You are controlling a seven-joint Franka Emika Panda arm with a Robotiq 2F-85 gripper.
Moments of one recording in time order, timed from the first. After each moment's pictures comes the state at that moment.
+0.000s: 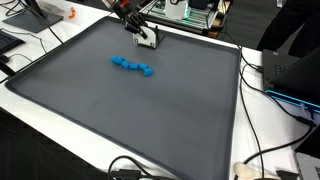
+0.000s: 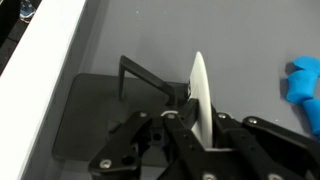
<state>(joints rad) -0.15 0.22 -0.19 -2.42 0.86 2.07 0.41</state>
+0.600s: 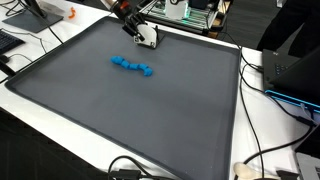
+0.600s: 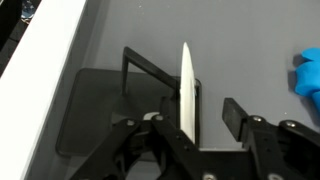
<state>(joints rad) -0.15 0.24 -0.19 -2.42 0.86 2.08 0.40</state>
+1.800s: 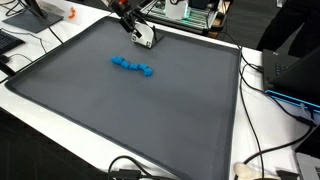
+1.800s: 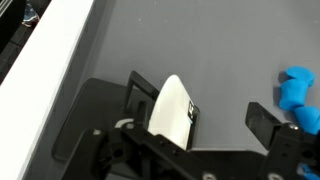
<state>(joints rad) -0.17 0.21 -0.19 -2.41 0.86 2.01 0.36</state>
